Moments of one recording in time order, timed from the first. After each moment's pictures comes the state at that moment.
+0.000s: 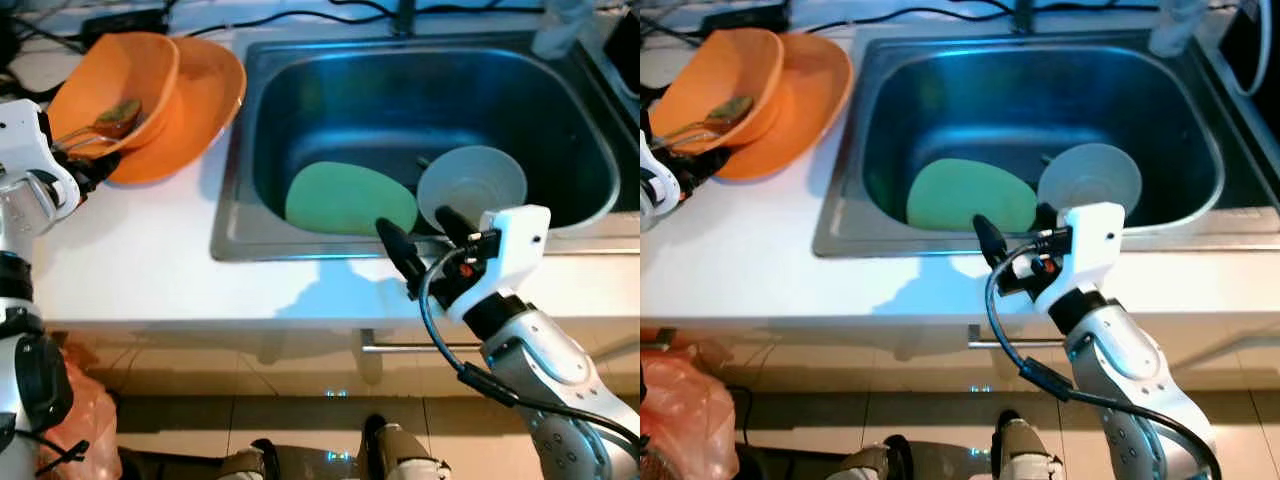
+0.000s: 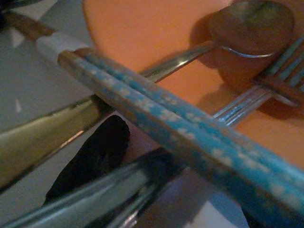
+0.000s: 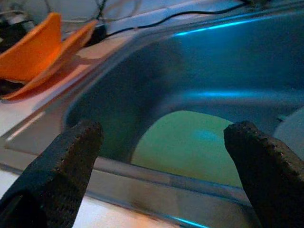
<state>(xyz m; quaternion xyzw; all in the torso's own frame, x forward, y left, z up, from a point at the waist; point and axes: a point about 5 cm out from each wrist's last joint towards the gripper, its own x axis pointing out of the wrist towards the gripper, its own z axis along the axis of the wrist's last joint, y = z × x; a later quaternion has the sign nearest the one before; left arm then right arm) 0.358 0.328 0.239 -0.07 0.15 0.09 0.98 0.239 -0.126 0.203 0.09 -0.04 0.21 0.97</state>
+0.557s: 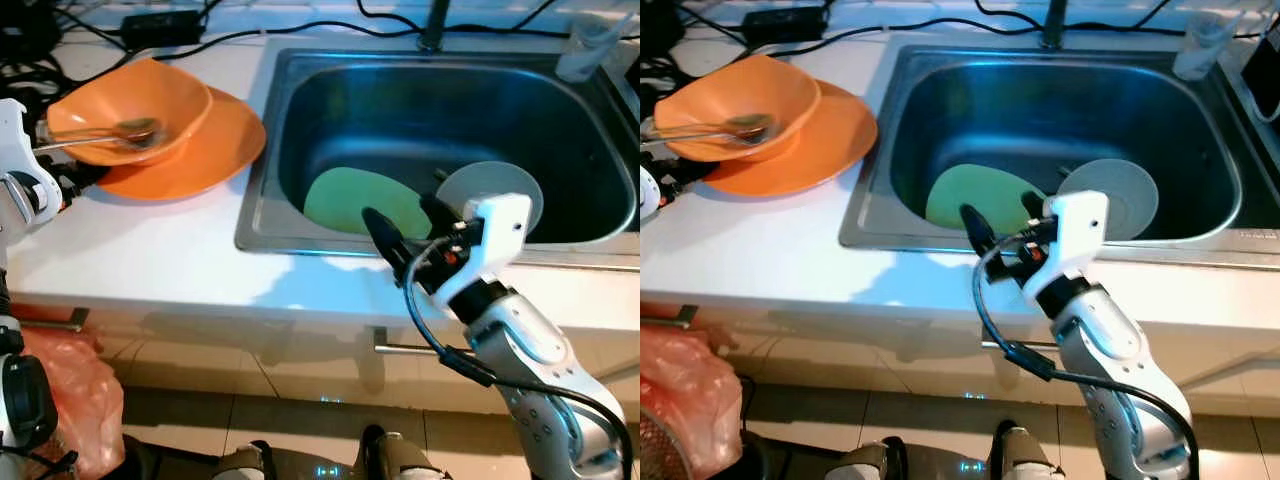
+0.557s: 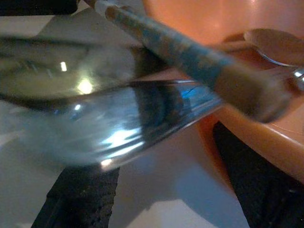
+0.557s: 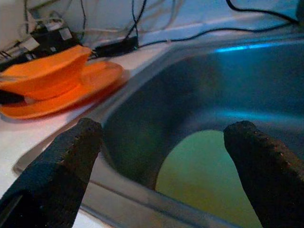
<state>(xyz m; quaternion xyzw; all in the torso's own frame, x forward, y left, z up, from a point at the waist) 0.343 0.331 0.250 -0.06 0.16 0.08 0.98 0.255 -0.117 0.205 0.09 -0.06 0.24 0.97</state>
